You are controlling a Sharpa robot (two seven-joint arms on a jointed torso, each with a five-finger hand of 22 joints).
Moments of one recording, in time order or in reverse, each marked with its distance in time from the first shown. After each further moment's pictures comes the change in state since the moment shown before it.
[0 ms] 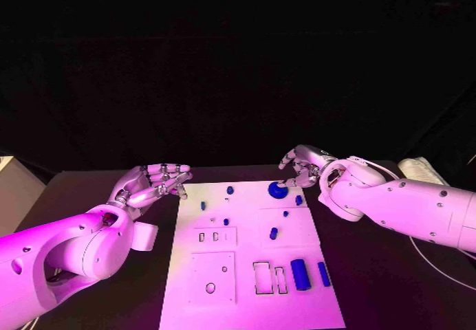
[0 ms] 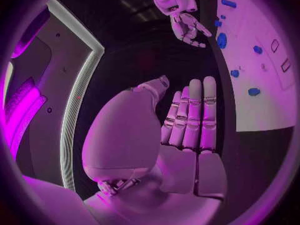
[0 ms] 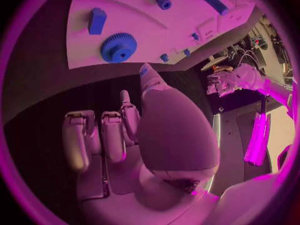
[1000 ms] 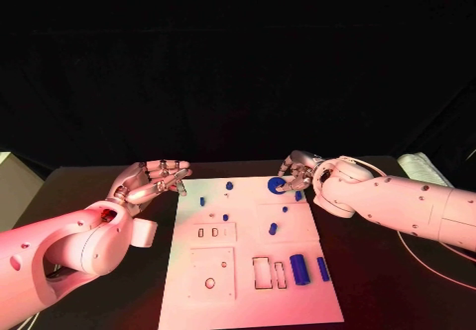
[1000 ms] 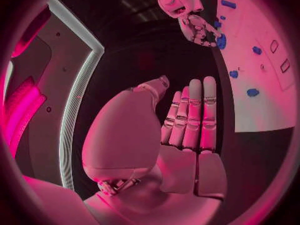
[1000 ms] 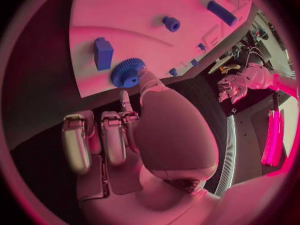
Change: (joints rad) left arm 0.000 0.004 0.000 -0.003 0.000 0.008 -0.004; left_hand 0.000 0.000 0.000 0.000 0.000 0.000 0.000 0.000 0.000 0.000 0.000 0.000 0.001 0.000 0.000 0.004 0.000 0.000 0.000 0.000 0.000 0.001; right arm -0.021 0.056 -0.003 -0.067 0.047 0.094 -0.080; right_hand -0.004 0.014 0.027 -0.004 0.006 -0.002 0.002 0.039 0.006 0.017 0.004 0.086 0.010 0.000 0.007 0.032 0.000 -0.014 0.000 0.007 0.030 0.000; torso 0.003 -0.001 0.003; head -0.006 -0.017
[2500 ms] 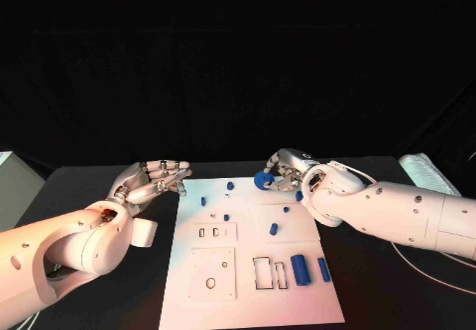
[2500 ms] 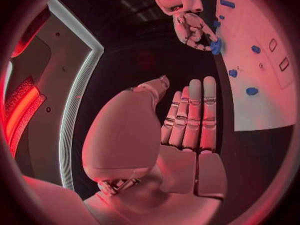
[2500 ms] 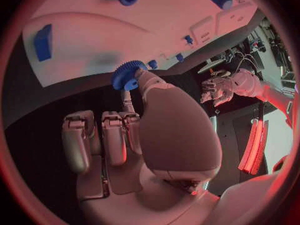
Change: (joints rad) left arm 0.000 -0.003 0.000 -0.002 0.000 0.000 -0.005; left_hand 0.000 0.000 0.003 -0.003 0.000 0.000 0.000 0.000 0.000 0.000 0.000 0.000 0.000 -0.004 -0.004 0.000 -0.001 0.000 -0.004 -0.004 0.006 0.004; right arm -0.010 0.020 -0.003 0.106 -0.140 -0.165 0.013; right_hand 0.003 -0.007 0.219 -0.007 0.001 0.101 -0.028 0.028 -0.022 0.005 -0.020 0.024 -0.001 0.000 -0.015 0.000 0.000 0.000 0.000 -0.008 0.000 -0.001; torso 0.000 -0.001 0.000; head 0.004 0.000
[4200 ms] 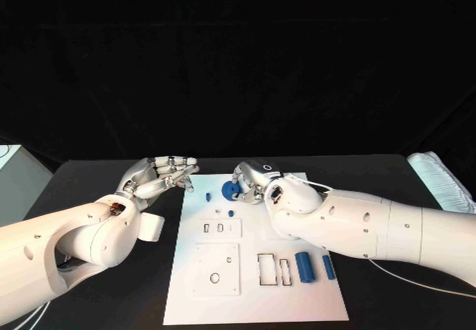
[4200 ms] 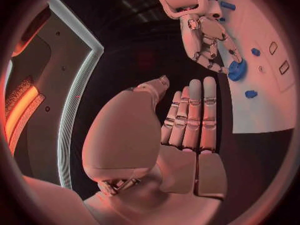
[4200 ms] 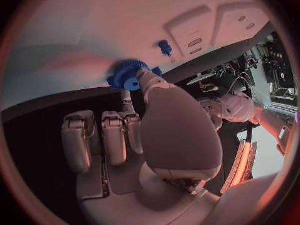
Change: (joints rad) left arm 0.000 0.008 0.000 -0.001 0.000 0.011 -0.006; left_hand 0.000 0.000 0.000 0.000 0.000 0.000 0.000 0.000 0.001 0.000 0.000 0.000 0.000 -0.003 0.003 0.005 -0.002 0.000 -0.004 0.004 0.008 0.003; right arm -0.056 0.218 -0.014 -0.067 -0.201 0.001 -0.096; right_hand -0.026 -0.014 0.005 0.000 -0.001 0.001 -0.001 -0.003 -0.005 0.000 0.000 0.000 0.001 0.000 0.000 0.000 0.000 0.000 0.000 0.000 0.000 0.000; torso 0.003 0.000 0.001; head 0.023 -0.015
